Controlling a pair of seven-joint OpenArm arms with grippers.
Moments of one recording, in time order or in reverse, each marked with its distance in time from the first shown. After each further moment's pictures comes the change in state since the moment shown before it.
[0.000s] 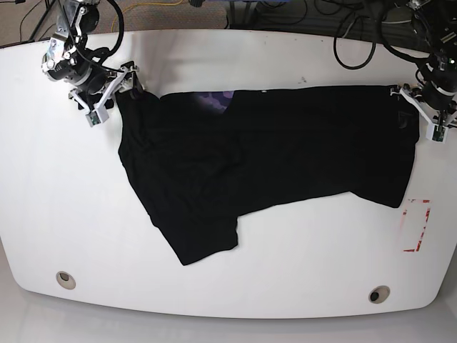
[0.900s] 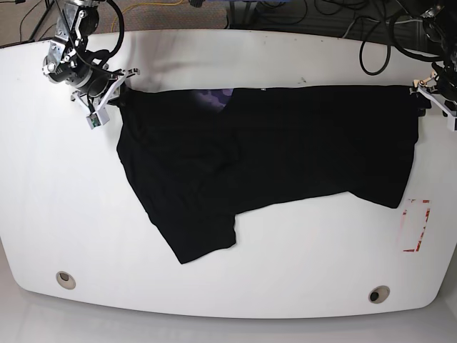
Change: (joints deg) left arm -3.8 -1.8 -7.2 -15.2 0.2 0.2 0.0; right arm 0.9 1.6 -2.2 -2.7 0.3 0.0 1.9
